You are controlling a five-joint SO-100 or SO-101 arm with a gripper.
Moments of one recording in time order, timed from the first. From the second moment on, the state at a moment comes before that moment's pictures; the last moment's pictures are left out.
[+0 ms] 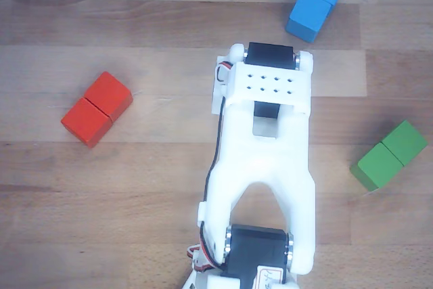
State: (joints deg) arm 3.8 101.3 129.5 68.6 -16.4
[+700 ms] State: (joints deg) arm 3.8 99.1 129.5 67.1 -16.4
